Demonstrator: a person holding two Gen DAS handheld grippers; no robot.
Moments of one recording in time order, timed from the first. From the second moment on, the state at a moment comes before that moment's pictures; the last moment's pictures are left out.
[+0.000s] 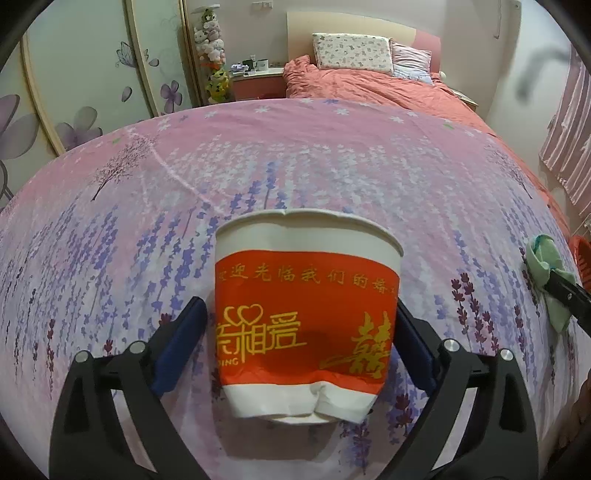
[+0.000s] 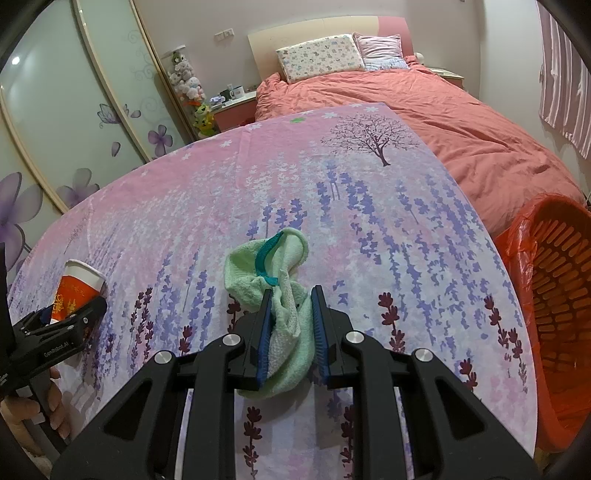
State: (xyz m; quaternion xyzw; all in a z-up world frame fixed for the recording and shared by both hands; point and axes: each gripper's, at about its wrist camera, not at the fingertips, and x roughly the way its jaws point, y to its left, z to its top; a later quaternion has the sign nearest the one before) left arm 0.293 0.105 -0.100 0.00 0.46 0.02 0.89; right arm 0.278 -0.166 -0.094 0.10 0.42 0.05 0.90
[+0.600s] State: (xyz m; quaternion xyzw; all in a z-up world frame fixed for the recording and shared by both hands) left arm 0.285 0.125 -0.098 0.01 0.46 -0.02 0.89; right arm 0.274 -0.143 -0.090 0.05 0.42 0.03 0.90
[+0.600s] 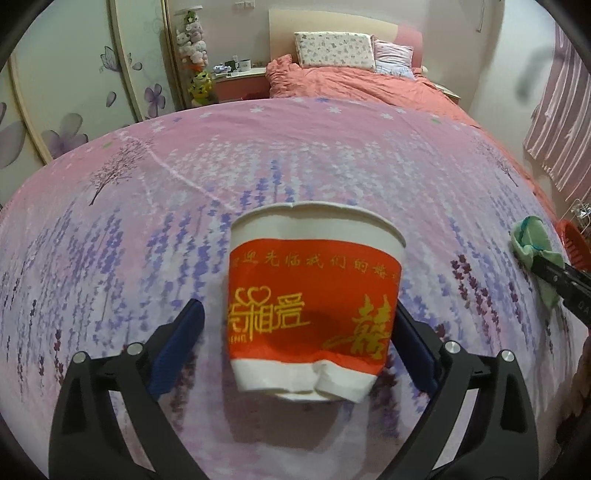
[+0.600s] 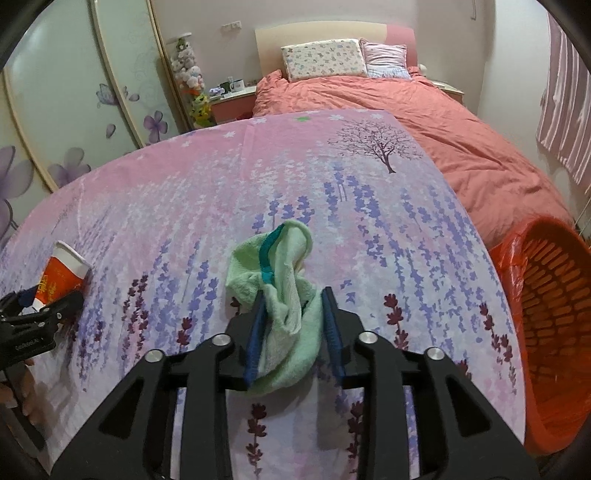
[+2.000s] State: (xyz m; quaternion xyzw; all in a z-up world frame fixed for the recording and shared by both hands) left arm 0.194 -0.038 0.036 0.06 0.32 -0.10 0.94; right arm 0.140 -0.260 0.013 0.10 0.27 -0.05 0.96
